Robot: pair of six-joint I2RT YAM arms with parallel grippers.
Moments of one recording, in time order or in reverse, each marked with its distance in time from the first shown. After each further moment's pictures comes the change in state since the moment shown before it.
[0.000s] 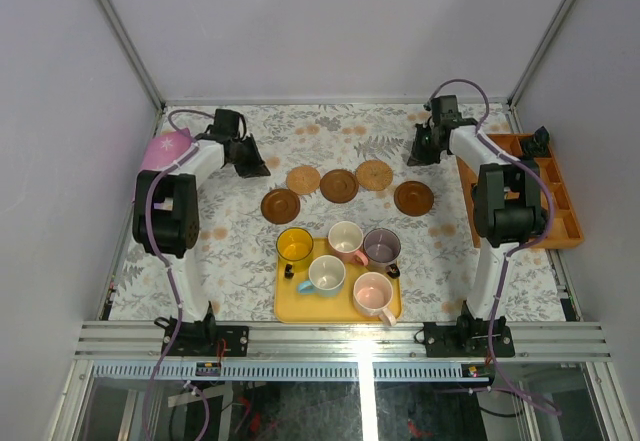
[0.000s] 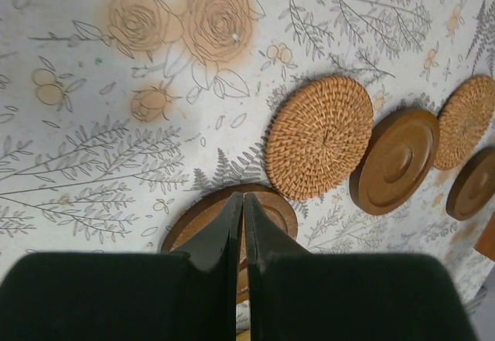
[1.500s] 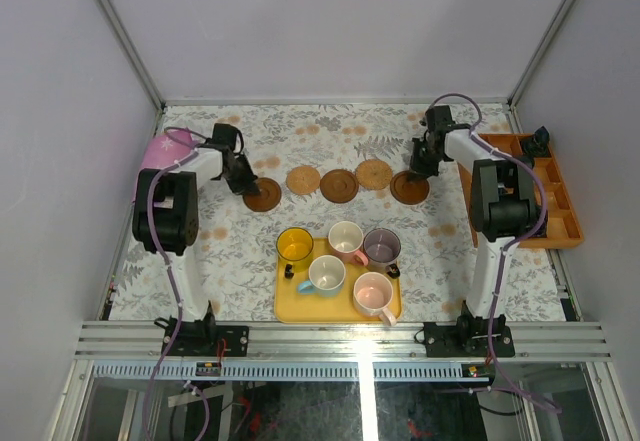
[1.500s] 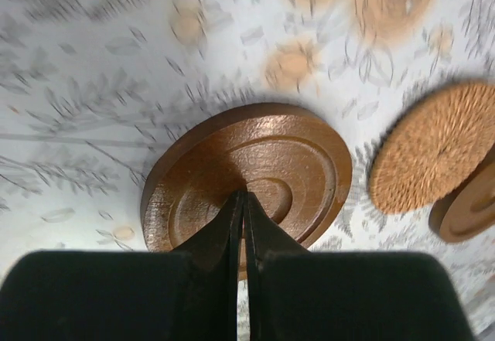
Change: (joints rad) left arm 0.007 0.003 -0.110 -0.054 -0.093 -0.045; right arm 0.006 0.053 -0.043 -0.055 0.004 -0.006
